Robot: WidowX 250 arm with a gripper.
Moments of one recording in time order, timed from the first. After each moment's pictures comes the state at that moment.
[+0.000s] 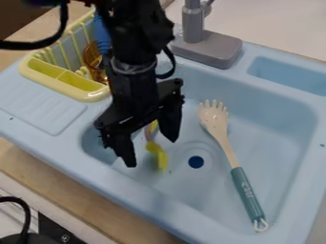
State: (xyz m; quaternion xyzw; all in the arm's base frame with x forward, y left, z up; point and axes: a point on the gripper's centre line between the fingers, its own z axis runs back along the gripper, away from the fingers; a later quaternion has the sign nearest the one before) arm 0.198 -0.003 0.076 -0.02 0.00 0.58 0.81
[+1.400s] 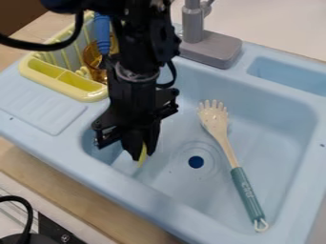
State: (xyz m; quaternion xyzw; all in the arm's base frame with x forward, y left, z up) arm 0.194 0.008 0.069 0.05 0.00 0.58 0.81
